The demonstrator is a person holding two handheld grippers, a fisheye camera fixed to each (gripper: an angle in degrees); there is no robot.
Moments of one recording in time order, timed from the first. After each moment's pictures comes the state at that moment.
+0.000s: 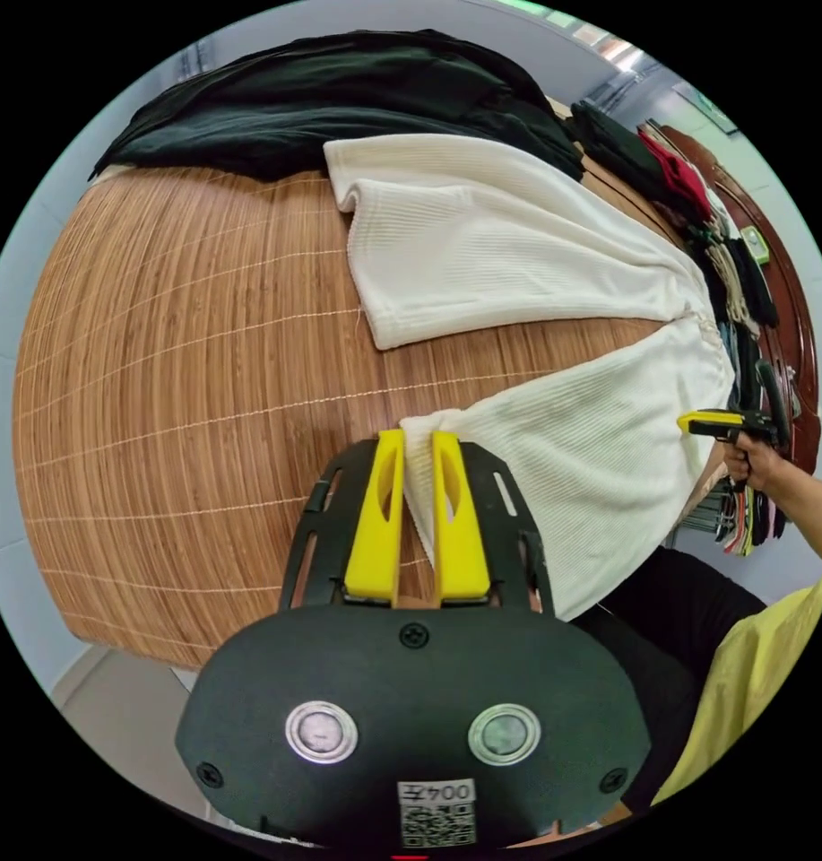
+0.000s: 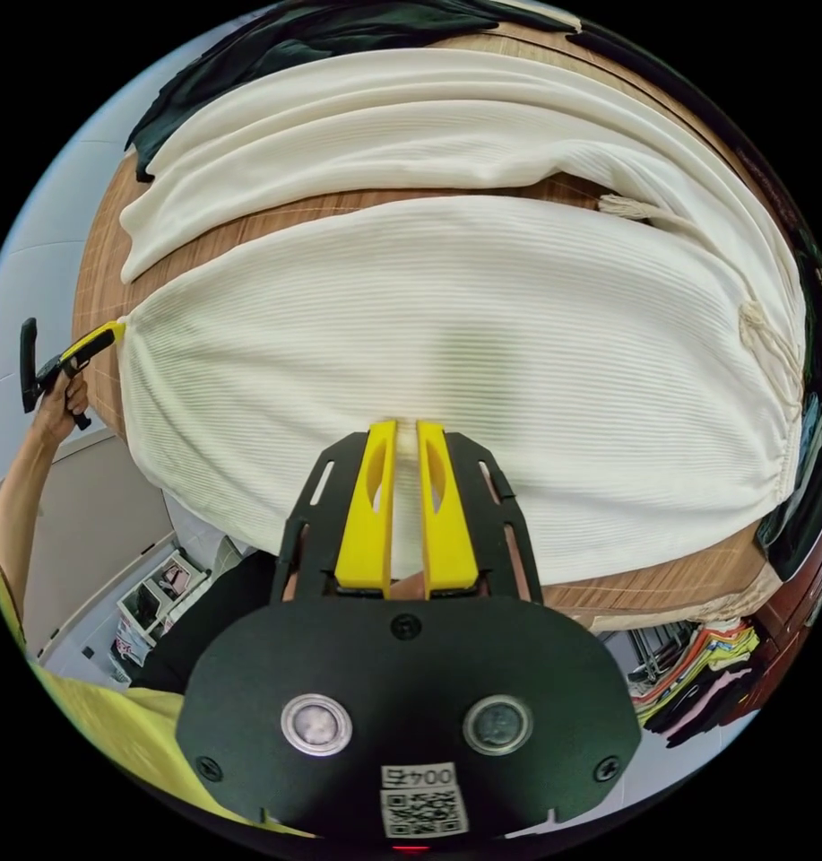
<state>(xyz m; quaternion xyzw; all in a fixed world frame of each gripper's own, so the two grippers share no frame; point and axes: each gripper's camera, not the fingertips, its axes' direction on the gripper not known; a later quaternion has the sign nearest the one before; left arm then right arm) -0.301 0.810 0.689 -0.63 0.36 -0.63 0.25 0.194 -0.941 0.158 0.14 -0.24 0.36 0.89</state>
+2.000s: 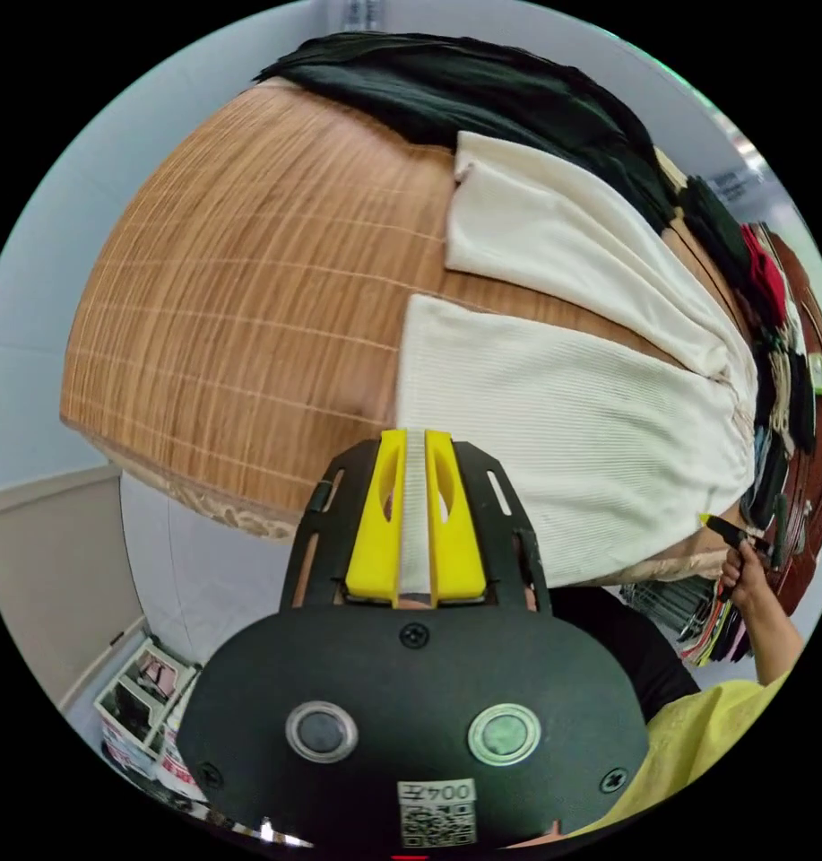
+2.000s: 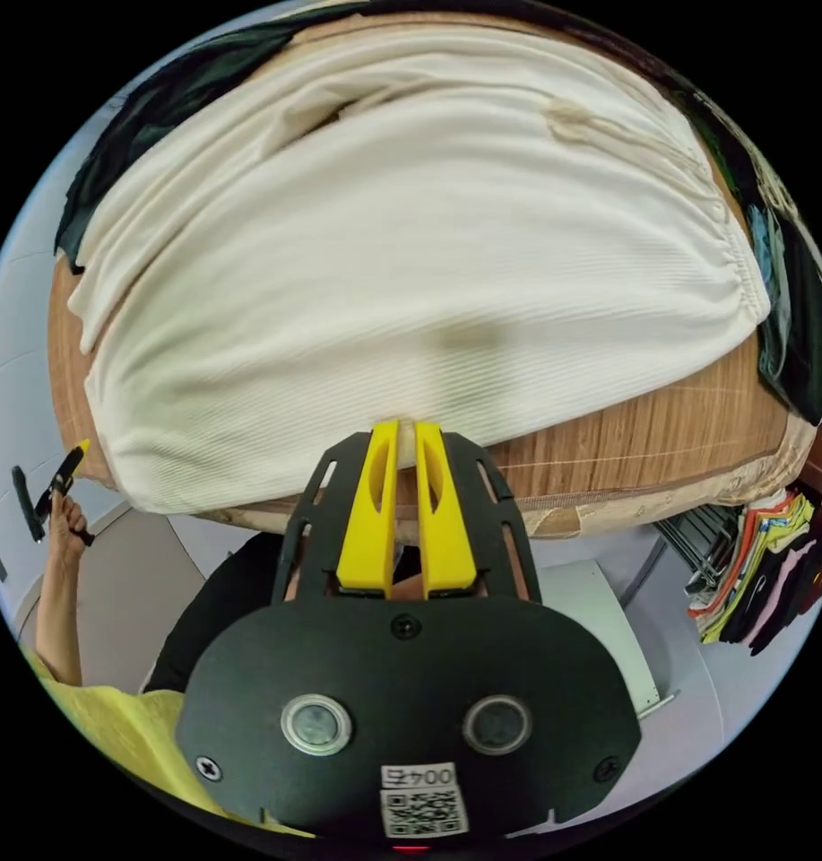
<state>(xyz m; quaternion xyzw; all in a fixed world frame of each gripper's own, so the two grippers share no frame) -0.329 0.746 0.673 -0.72 0.23 -0.64 0.15 0.176 -0.758 0.138 0.10 -0.27 0.49 0.82</state>
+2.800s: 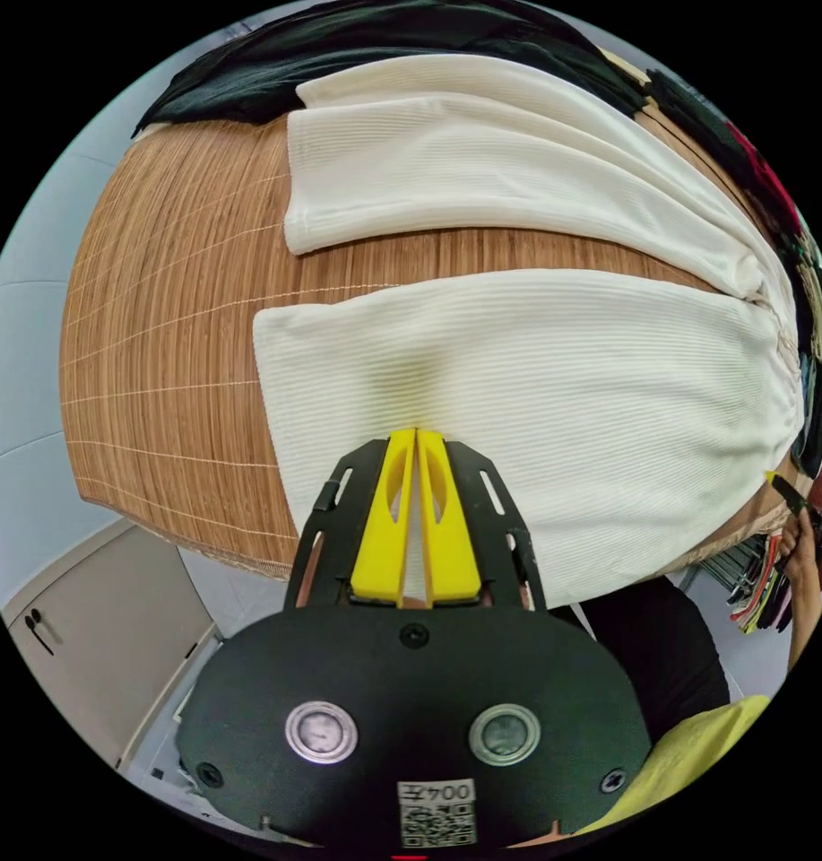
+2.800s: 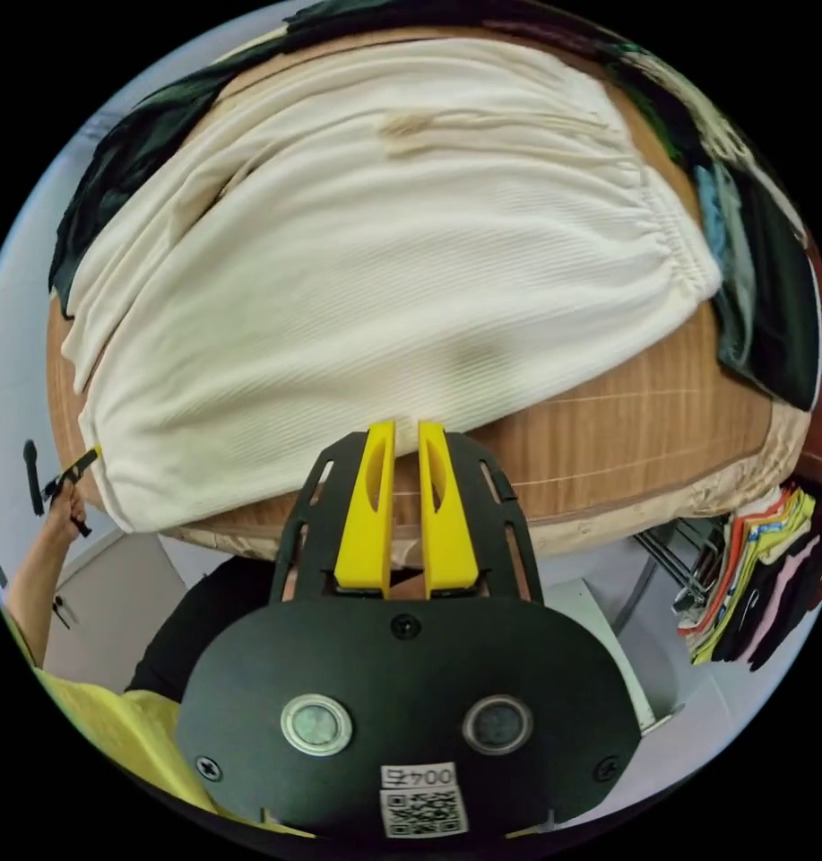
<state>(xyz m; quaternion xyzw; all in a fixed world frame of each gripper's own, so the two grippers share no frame) -0.311 0.704 0.798 -0.76 0.33 -0.54 0.17 0.219 -0.665 0.128 0.13 -0.25 0.52 0.81</state>
